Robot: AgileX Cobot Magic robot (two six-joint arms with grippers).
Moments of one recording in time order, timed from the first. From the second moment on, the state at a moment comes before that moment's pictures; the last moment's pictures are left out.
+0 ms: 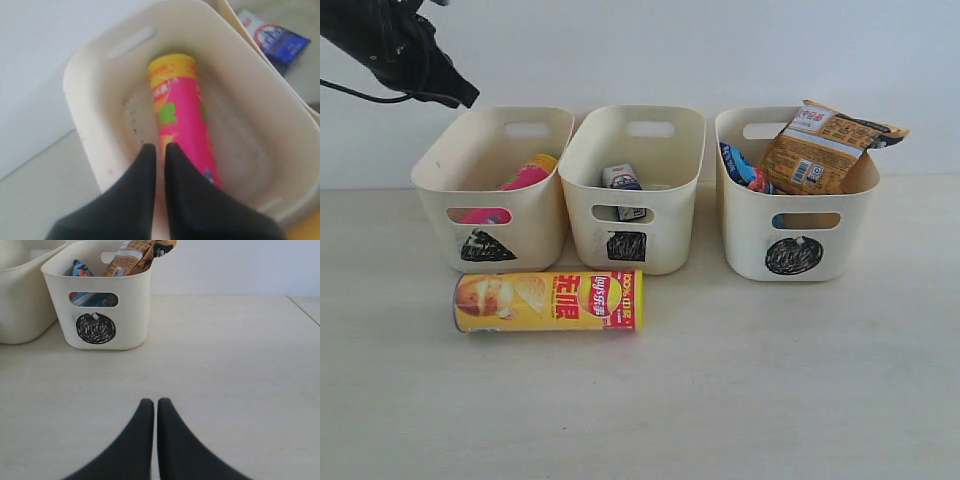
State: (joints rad) left arm -0.15 2.01 -1.89 -0.14 0.80 0.58; right arm 0.02 0.00 0.00 0.03 0.33 -0.02
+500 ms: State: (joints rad) left arm -0.27 1.99 -1.83 -0.30 1.21 1.09; right arm 0.02 0.00 0.00 0.03 0.33 -0.02
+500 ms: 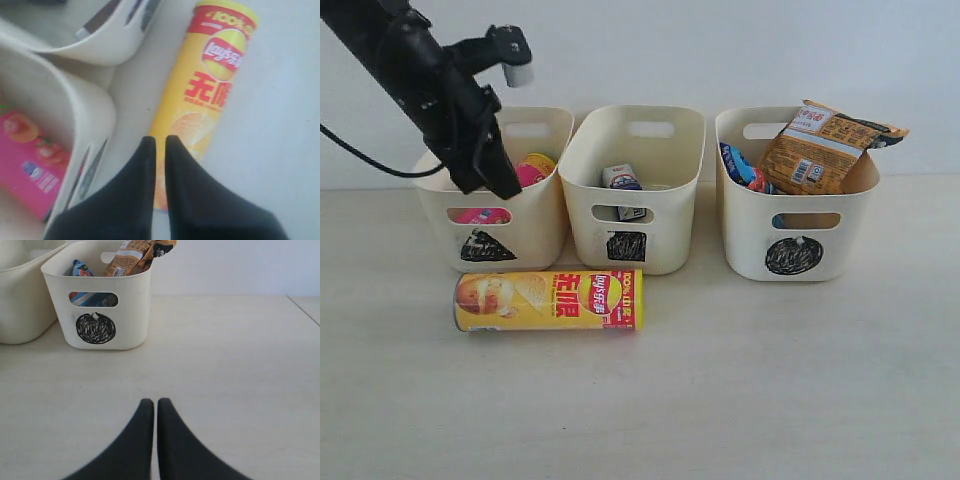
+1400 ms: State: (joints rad) left arm -0.35 1.99 -1.55 -0.32 1.12 1.29; right arm 0.02 0.00 0.00 0.03 0.33 -0.02
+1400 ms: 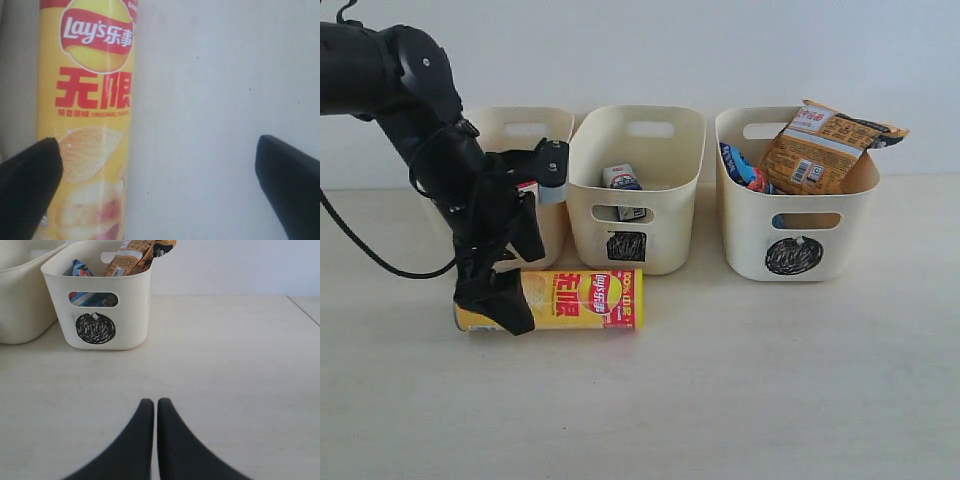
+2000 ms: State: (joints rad) left arm -0.37 2.07 -1.46 -0.25 0.77 1.26; right arm 0.02 0.00 0.00 0.03 0.33 -0.02
